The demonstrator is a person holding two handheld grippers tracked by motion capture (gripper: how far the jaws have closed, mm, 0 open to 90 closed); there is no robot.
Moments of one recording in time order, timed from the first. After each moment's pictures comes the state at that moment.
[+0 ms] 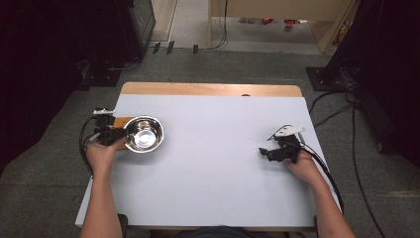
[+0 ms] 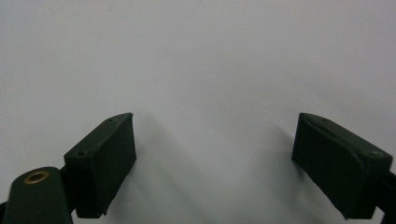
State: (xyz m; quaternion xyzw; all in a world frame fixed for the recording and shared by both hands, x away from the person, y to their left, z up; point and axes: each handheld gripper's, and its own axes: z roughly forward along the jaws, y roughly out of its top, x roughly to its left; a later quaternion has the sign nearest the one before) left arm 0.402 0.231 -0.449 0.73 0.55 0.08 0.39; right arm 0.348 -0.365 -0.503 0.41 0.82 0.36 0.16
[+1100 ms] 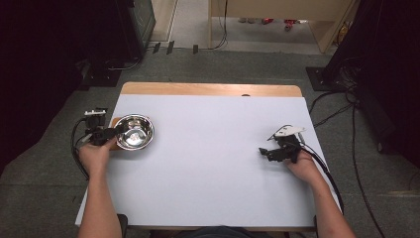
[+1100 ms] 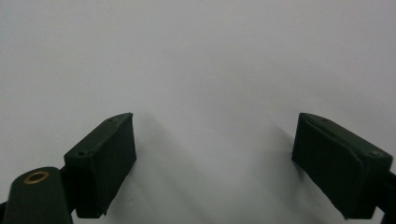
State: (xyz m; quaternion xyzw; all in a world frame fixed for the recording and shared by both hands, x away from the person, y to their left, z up) left arm 0.405 0.257 -0.458 0.70 0.60 0.12 0.37; right arm 0.348 -0.365 -0.503 0.41 0.82 0.36 0.16
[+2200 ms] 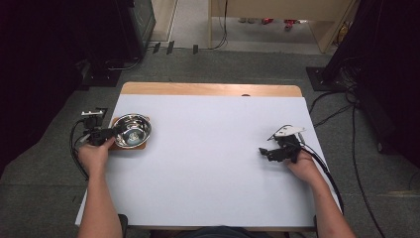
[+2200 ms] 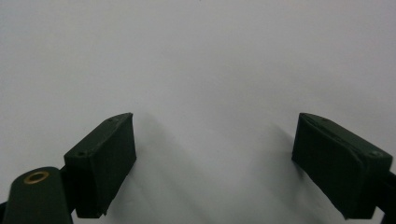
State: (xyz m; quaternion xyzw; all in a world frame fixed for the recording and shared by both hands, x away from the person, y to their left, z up) left arm 0.411 0.269 -0.469 0.68 0.62 0.10 0.37; right arm 0.348 -0.365 -0.503 0.41 0.82 0.36 0.16
